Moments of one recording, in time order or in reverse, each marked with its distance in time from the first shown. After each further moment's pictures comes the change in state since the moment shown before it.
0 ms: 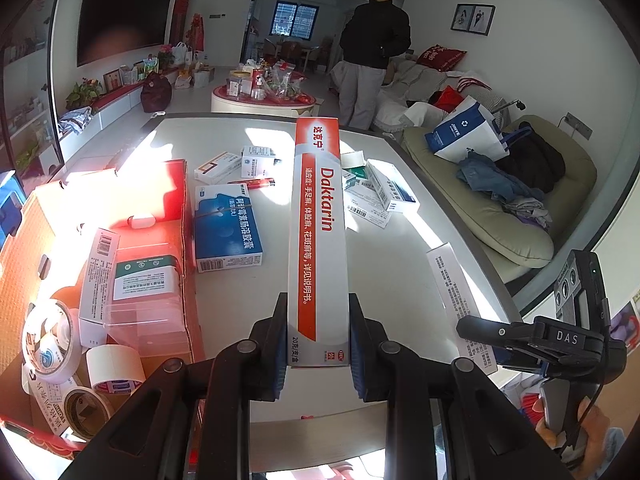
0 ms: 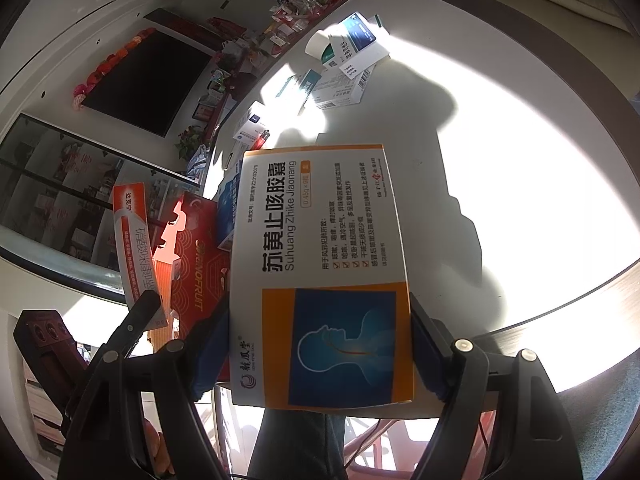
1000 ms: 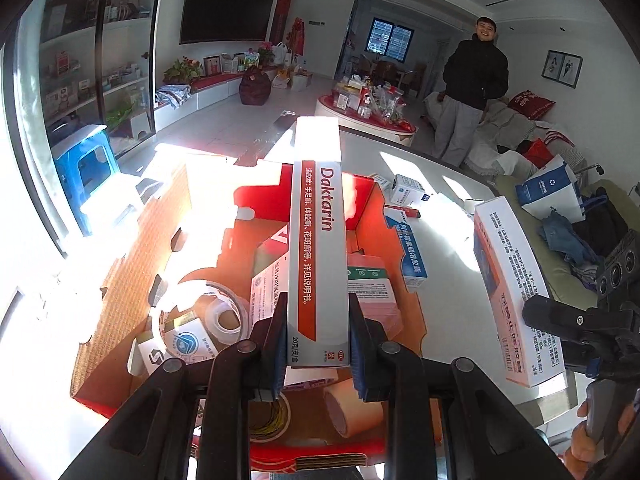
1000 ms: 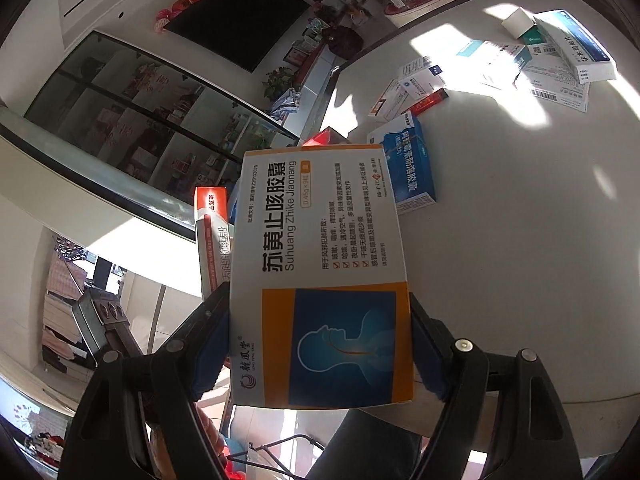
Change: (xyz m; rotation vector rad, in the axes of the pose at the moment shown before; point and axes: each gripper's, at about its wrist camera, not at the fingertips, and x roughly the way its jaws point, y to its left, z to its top) left arm -0.060 0.135 -0.011 -0.236 -0.070 0.266; right arm 0.082 0.179 -0.027 -0.311 0.183 0.247
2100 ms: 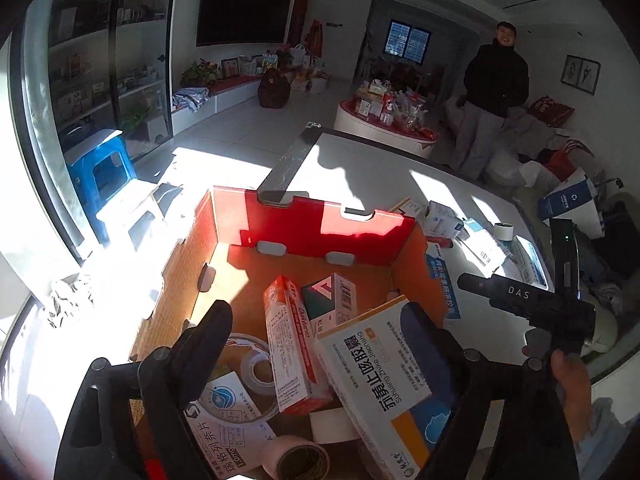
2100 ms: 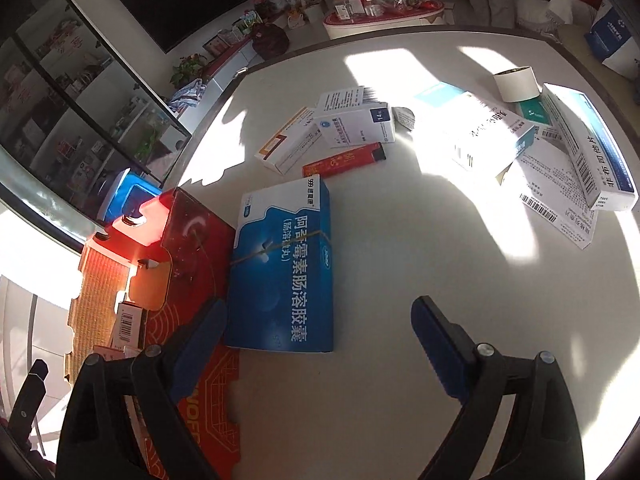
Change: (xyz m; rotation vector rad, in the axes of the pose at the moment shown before) left arm 0.021 0.008 0.056 0.013 0.012 0.003; right arm 0.064 -0.074 0.108 -0.036 -0.070 -0.494
